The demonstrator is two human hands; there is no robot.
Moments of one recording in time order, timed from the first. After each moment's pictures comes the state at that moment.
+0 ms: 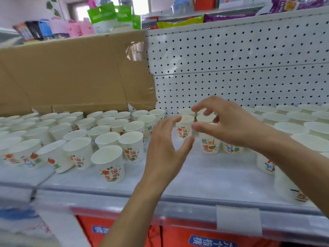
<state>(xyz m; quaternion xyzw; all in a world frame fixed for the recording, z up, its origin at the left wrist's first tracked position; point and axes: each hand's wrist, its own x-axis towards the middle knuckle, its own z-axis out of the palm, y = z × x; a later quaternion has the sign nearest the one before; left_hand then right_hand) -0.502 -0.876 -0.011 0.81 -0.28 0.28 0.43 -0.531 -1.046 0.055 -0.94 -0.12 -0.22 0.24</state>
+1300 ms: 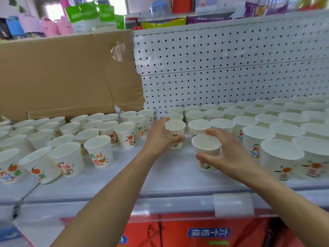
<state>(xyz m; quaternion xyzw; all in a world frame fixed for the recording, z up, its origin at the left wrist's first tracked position) -0.414 -0.889 -0.026 0.87 -0.25 0.08 0.41 -0.562 -1.040 -0.029 -0.93 0.05 -0.25 0.27</state>
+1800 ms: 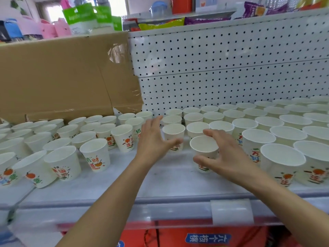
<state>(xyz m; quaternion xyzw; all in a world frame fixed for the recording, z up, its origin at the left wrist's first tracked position) -0.419 -0.880 -0.026 0.89 -0.24 0.18 0.35 -0.556 -1.046 -0.027 -0.93 0.03 -0.26 0.27</state>
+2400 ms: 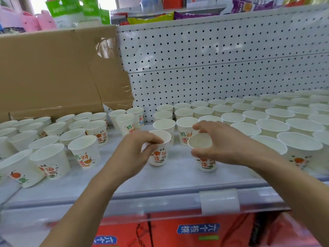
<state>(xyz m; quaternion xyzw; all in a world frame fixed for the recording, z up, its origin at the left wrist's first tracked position) -0.480 -0.834 -0.007 0.86 -0.37 0.15 0.32 -0.573 -1.051 0.016 -0.98 0.02 -0.14 0.16</state>
